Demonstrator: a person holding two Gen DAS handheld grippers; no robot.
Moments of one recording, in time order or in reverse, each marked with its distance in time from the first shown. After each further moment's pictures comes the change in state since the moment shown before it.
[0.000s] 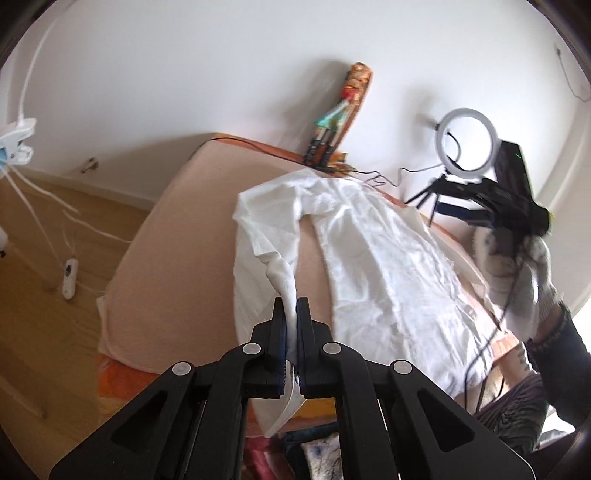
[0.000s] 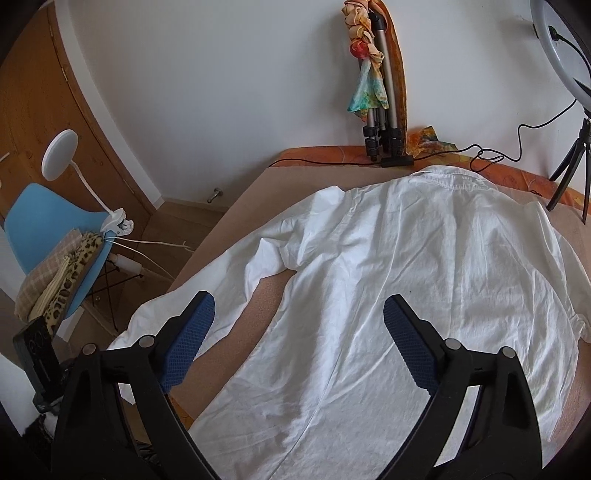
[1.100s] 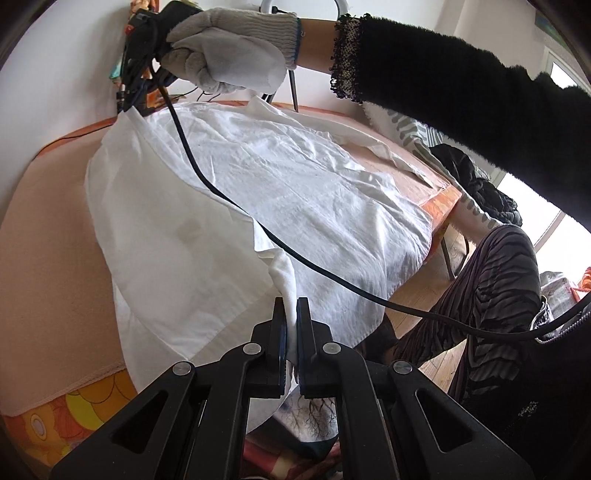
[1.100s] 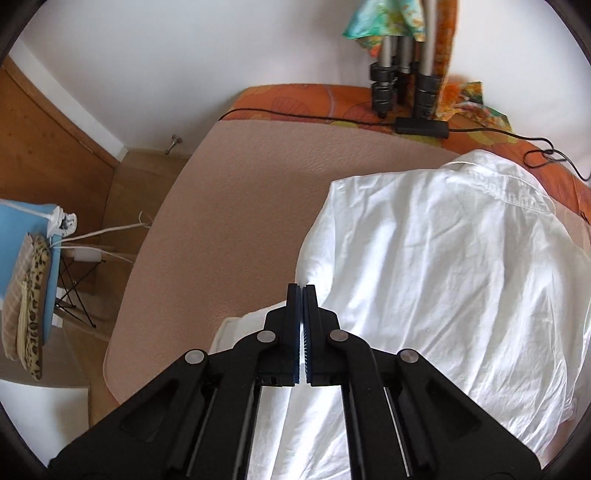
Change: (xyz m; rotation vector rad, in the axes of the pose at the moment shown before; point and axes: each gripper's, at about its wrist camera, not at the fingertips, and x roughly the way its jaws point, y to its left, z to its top) left arm 0.057 -0.136 -0.055 0.463 0.305 -0.252; right arm 0.145 -0.031 0.094 0.064 0.330 -0.061
